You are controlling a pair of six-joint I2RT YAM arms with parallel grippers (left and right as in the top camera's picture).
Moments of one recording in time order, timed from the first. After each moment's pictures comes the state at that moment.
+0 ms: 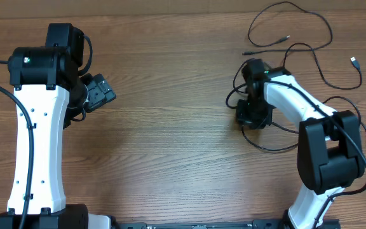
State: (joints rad) left arm -0.02 1.61 1.84 -1.67 -0.11 -0.64; right arm 0.25 1.95 1.31 -1.00 -0.08 0.41
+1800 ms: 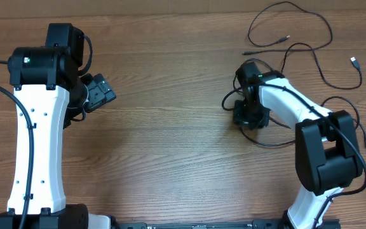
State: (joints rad) left arm -0.02 1.61 1.84 -1.67 -0.11 -0.64; right arm 0.27 1.95 1.30 -0.96 -0.02 0.48
